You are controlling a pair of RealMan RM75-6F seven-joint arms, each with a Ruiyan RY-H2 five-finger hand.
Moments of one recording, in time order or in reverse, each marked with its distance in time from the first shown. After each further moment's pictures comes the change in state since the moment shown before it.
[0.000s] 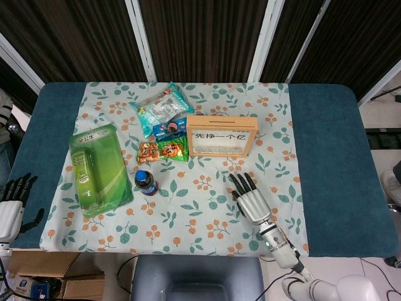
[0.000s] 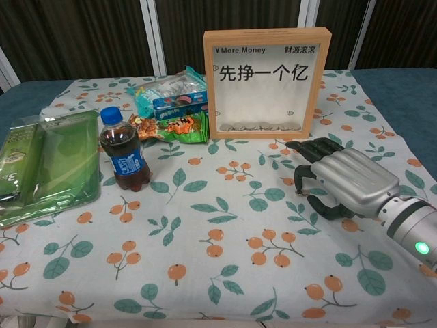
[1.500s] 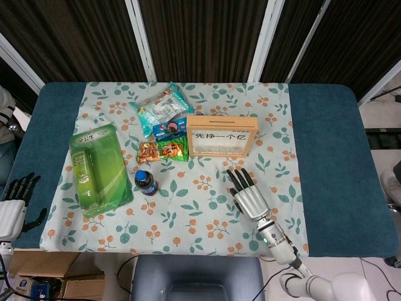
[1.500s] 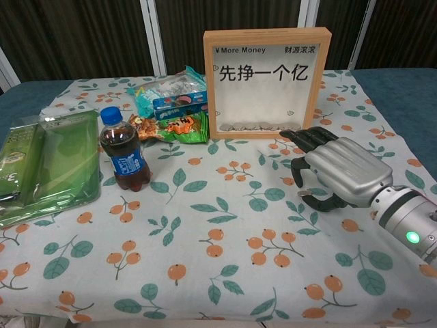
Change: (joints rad) left arm -0.010 0.002 0.006 0.001 0.013 -0.011 -0.027; right arm 0.032 -0.026 0.017 0.058 -0.025 0.032 0.038
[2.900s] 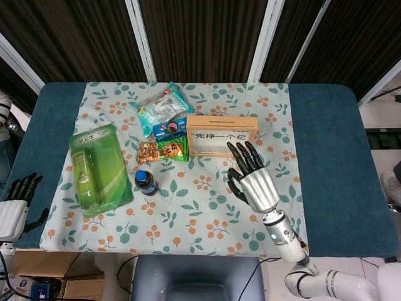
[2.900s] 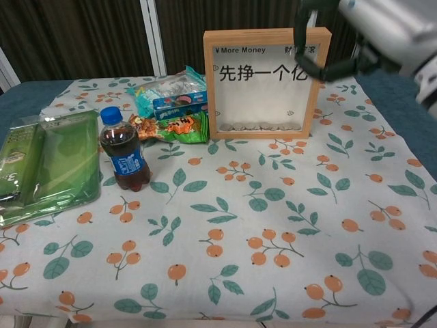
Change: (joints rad) left arm -0.003 0.005 0.002 -0.018 0.008 0.007 0.016; right arm 0.035 0.351 0.169 -0.709 -0.070 0.205 -0.152
